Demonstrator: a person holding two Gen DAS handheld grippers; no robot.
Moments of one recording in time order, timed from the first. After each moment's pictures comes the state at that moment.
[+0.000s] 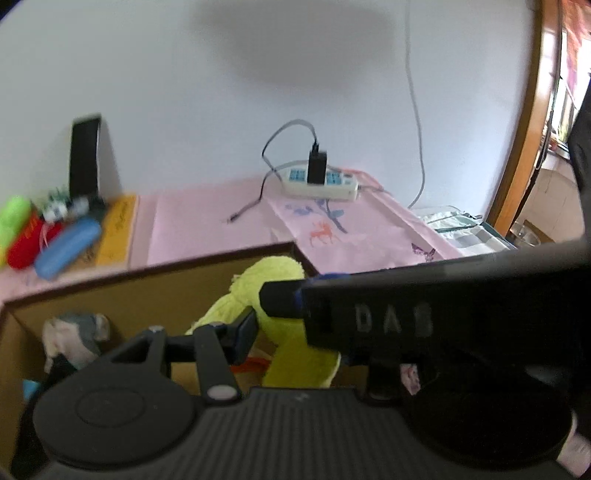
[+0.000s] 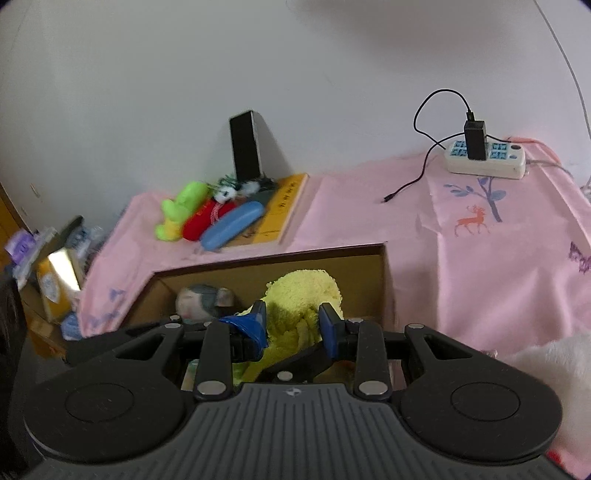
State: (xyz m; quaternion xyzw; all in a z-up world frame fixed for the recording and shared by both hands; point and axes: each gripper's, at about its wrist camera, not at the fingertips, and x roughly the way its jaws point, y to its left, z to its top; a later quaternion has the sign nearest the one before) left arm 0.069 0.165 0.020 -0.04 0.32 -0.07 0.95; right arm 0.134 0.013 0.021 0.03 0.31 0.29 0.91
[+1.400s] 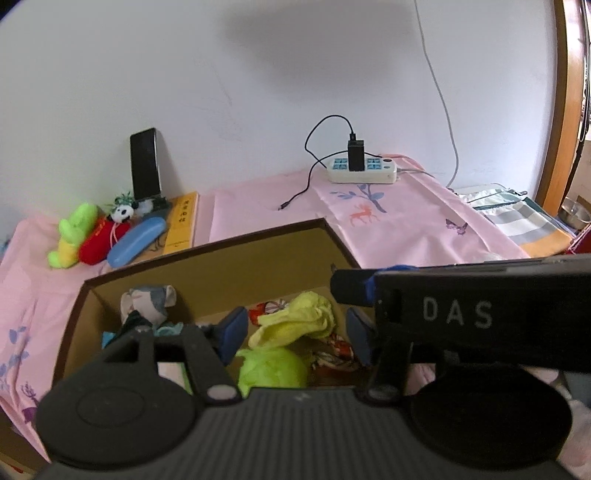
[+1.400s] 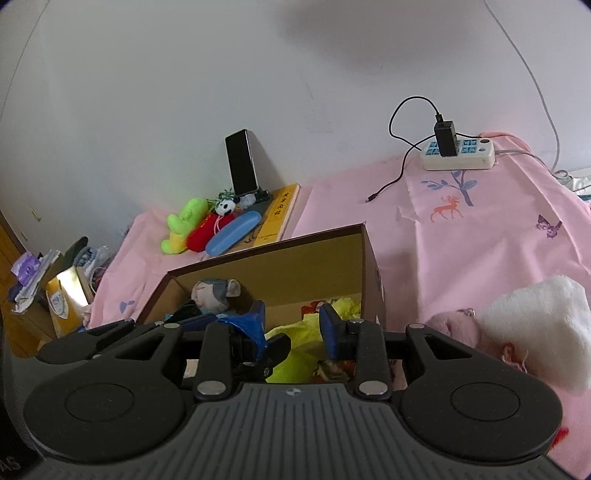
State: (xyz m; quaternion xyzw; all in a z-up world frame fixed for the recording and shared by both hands) left arm 0.004 0.135 0.045 0.04 0.32 0.03 0.95; right arm 0.070 -0.025 0.028 0.09 0.28 0.28 0.91
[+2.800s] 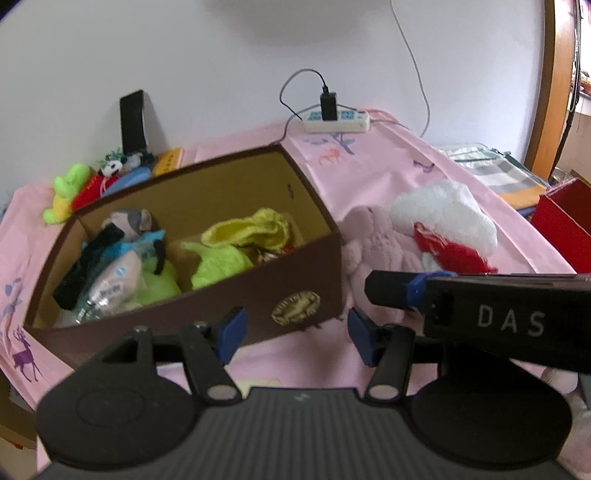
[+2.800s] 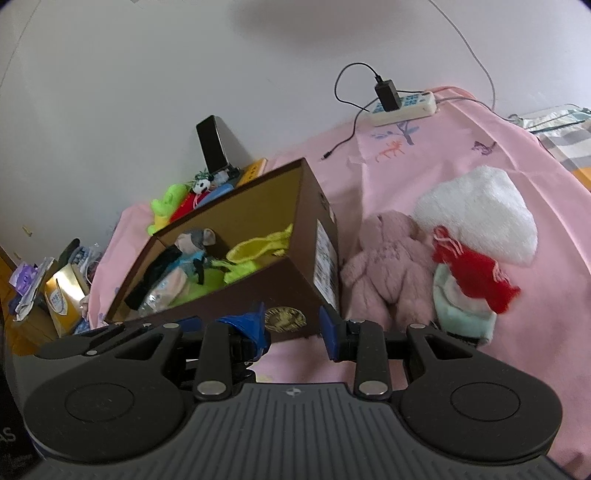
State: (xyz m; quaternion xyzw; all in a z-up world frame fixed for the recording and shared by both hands) left arm -0.054 0.087 0.004 0.03 0.37 0.02 0.93; right arm 0.003 -0.084 -0.027 0.13 0.31 0.24 0.91
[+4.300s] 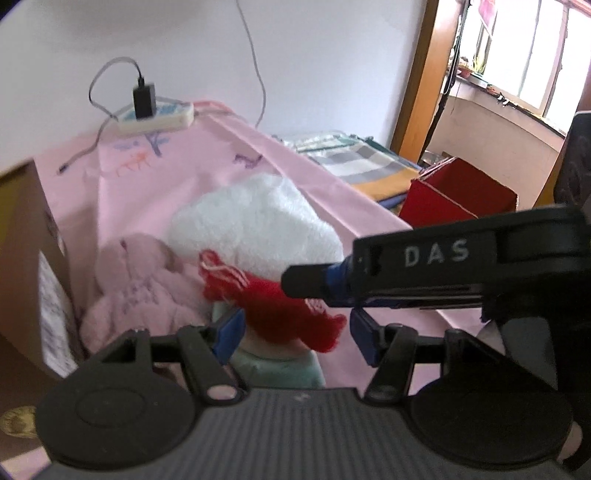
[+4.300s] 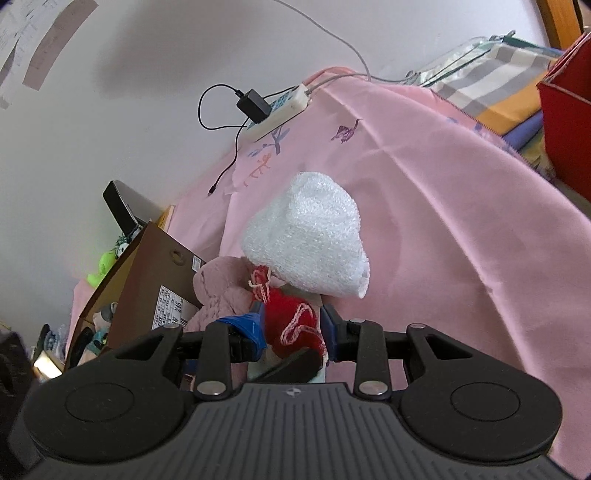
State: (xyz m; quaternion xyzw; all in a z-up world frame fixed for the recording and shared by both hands) left arm 0.043 -0.022 -0.055 0.00 0.37 -0.21 0.90; right arm 0.083 -0.212 -0.068 0.26 0.34 0.16 0.89
